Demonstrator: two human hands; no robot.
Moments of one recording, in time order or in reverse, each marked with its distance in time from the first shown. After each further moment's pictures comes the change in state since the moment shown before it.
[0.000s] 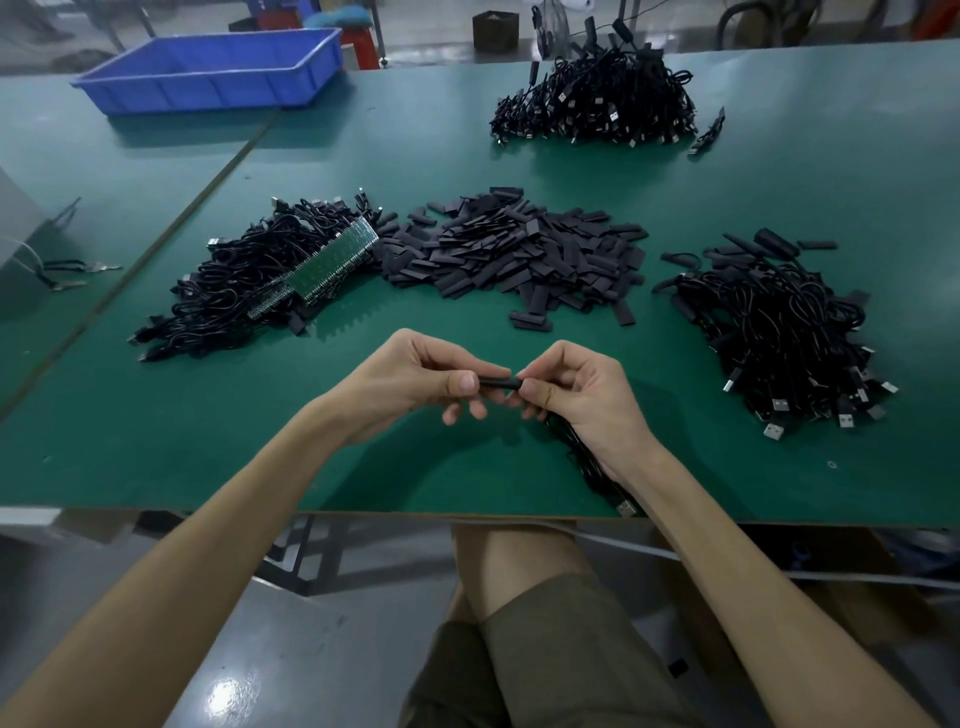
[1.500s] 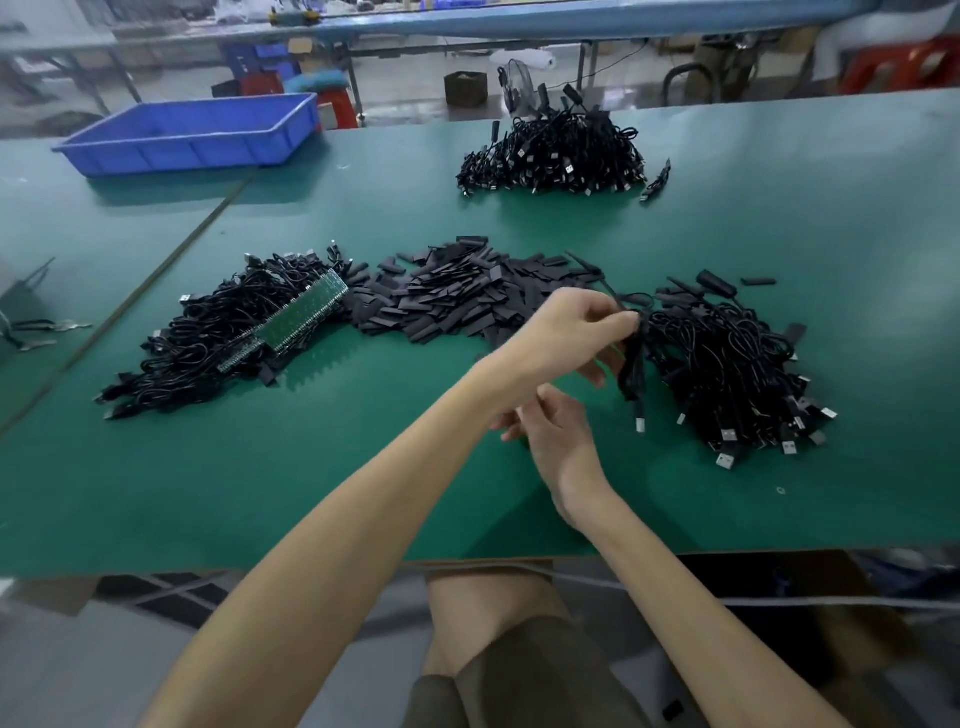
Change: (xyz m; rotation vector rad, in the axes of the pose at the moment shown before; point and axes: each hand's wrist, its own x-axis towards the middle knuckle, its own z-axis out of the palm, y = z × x) left_hand 0.133 0.063 0.117 0.316 0.142 -0.039; right_hand 0.004 -0.001 0.010 -0.181 0.308 0.066
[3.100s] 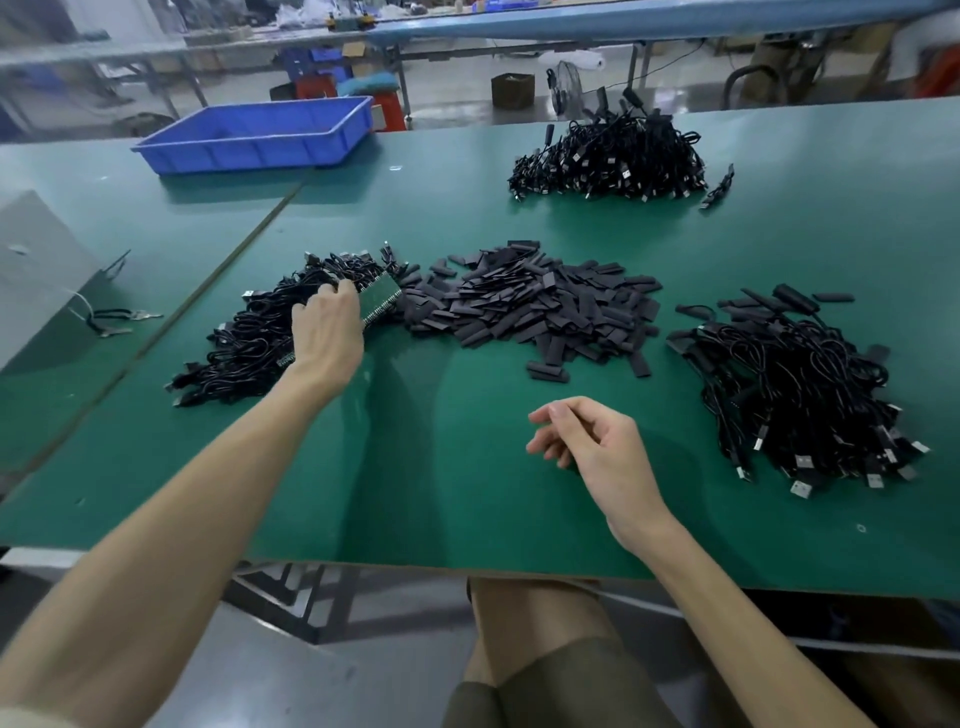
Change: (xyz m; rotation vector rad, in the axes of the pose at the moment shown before) left_hand -0.051 -0.131 -0.227 1.211 0.746 -0.326; right_hand -0.005 0.004 0.001 -0.023 -0.117 -0.074
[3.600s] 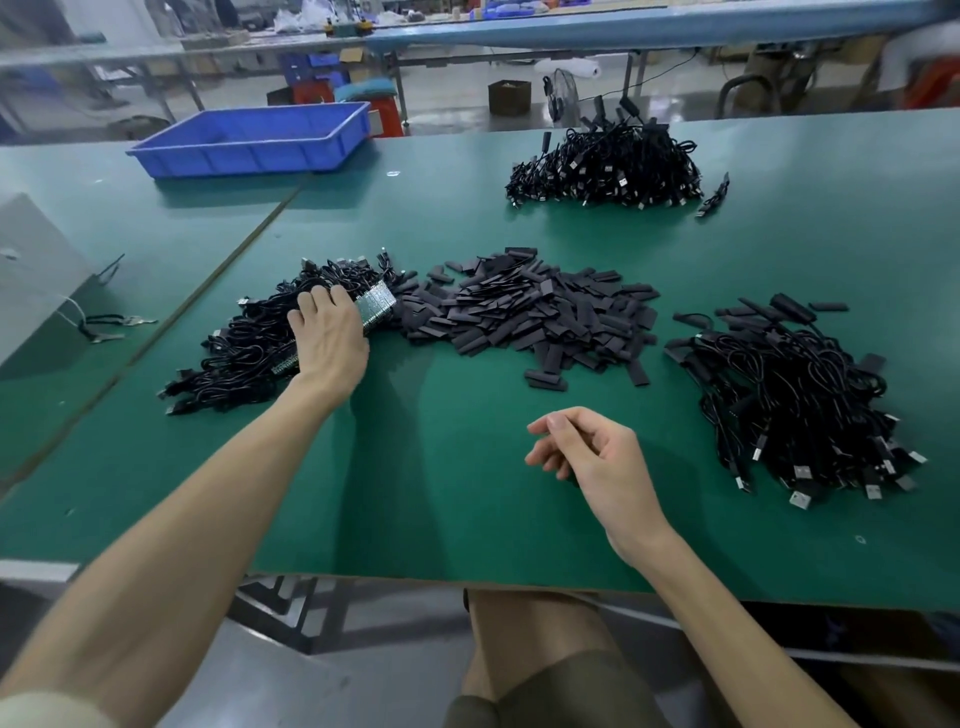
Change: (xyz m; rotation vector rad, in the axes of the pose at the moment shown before) left_hand 0.001 0.001 0.017 0.070 0.020 -0.044; right_hand -0.002 0.001 0.002 -0.004 -0.003 -0.014
